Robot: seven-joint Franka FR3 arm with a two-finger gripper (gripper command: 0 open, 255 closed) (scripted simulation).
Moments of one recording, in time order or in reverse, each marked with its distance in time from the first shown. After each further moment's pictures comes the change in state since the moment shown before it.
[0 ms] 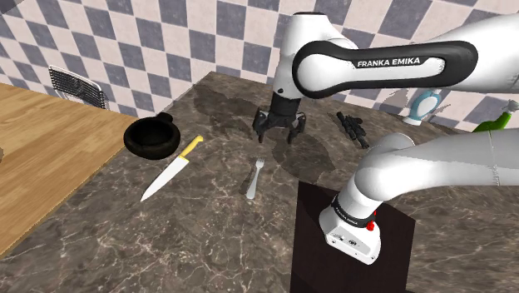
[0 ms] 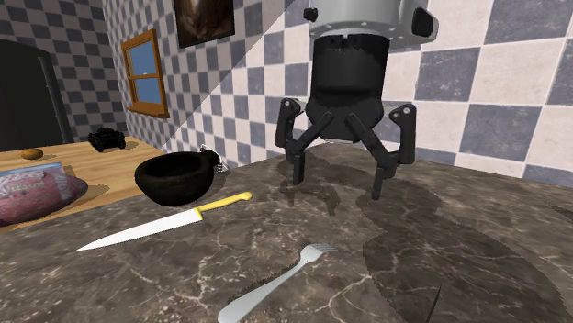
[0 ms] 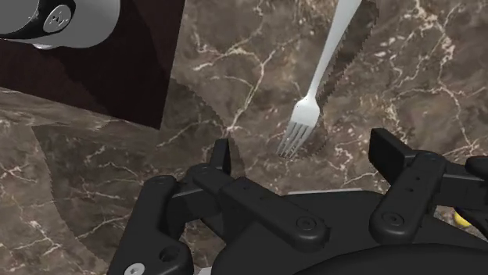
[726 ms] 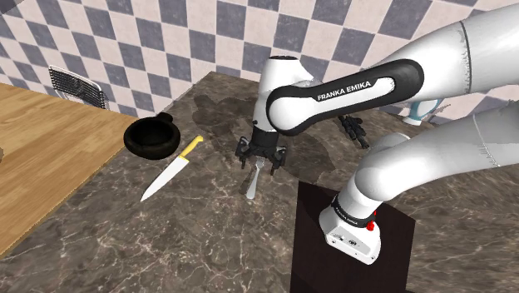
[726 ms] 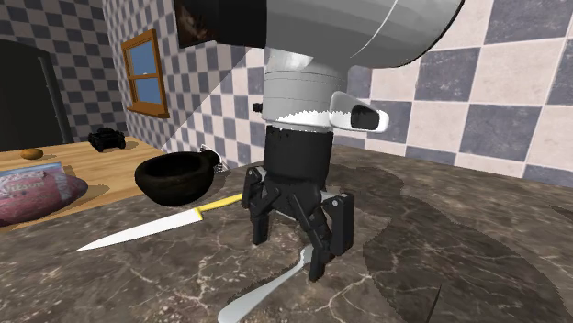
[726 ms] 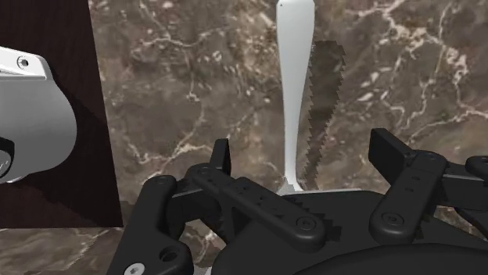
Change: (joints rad) arm 0.005 0.212 0.189 -0.072 0.221 0.264 0.307
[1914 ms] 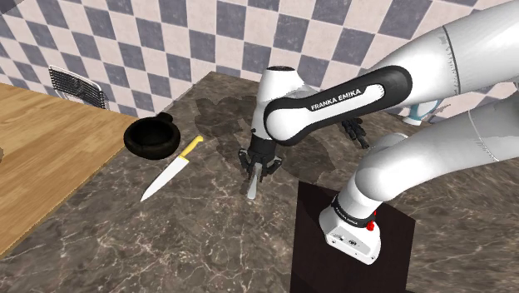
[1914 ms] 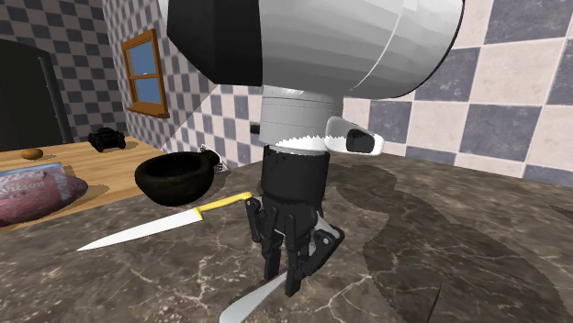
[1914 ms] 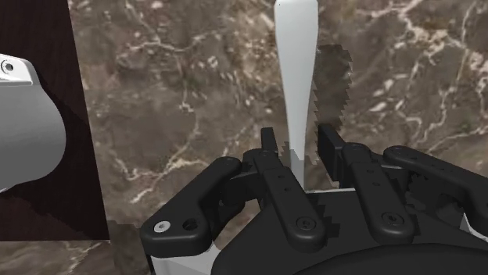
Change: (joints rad) arm 0.008 0.054 0.030 -0.028 0.028 0.083 -0.002
